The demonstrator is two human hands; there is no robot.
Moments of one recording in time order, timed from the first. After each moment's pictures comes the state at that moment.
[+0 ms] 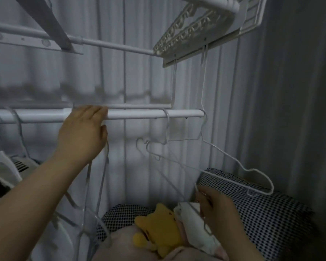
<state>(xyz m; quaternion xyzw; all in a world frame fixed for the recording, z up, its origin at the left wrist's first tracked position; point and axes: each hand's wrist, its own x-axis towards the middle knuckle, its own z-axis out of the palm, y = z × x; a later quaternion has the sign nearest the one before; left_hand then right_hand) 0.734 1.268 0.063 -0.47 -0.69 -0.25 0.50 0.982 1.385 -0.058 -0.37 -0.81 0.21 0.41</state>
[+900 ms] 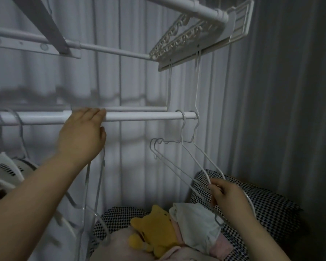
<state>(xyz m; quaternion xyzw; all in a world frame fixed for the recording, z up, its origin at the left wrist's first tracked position) 0.740 1.264 0.064 -0.47 -0.68 -0.27 0.49 1.018 1.394 -0.037 -0.40 -0.77 0.25 0.43</state>
